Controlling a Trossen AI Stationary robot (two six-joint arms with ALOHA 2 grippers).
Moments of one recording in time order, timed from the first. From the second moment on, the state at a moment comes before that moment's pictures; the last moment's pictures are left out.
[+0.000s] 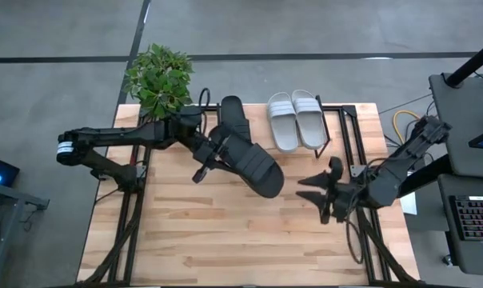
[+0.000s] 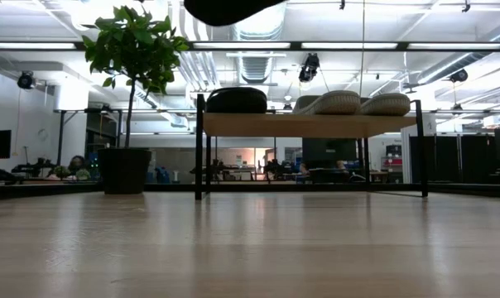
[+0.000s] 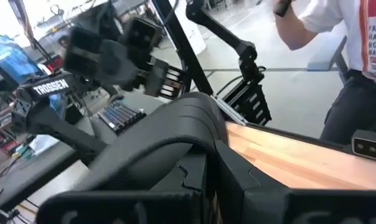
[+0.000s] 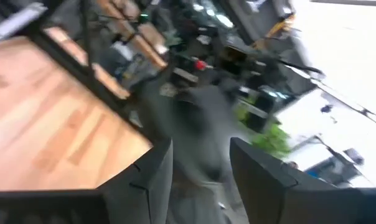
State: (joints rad) left arm 0.16 1.31 1.17 -0.01 0.73 0.63; right arm 0.73 1.02 0.88 0.06 0.87 -0.80
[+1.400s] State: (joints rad) left arm 0.16 1.31 1.16 0.02 0.73 0.56; right arm 0.62 1.34 1.14 -0.16 0.94 -0.88
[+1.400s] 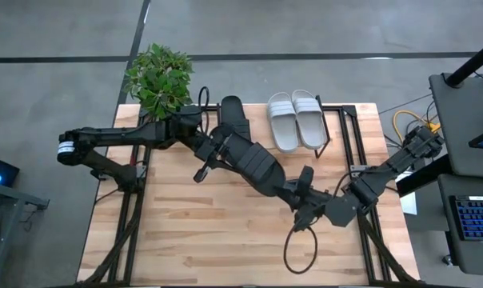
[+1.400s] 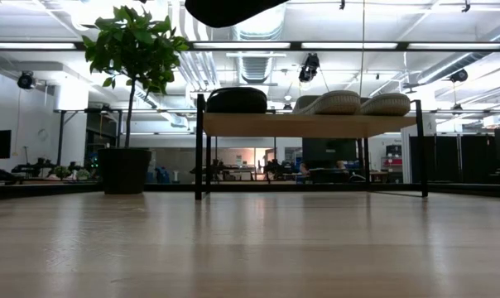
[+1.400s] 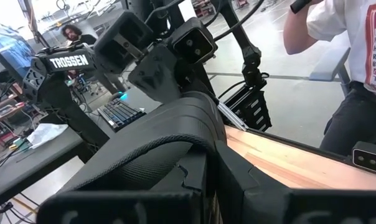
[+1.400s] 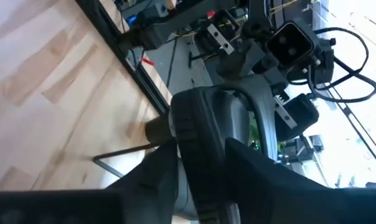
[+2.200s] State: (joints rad) left arm 0.16 1.31 1.16 0.04 0.48 0.42; right arm 0.62 1.34 1.14 -0.18 1.03 -0.73
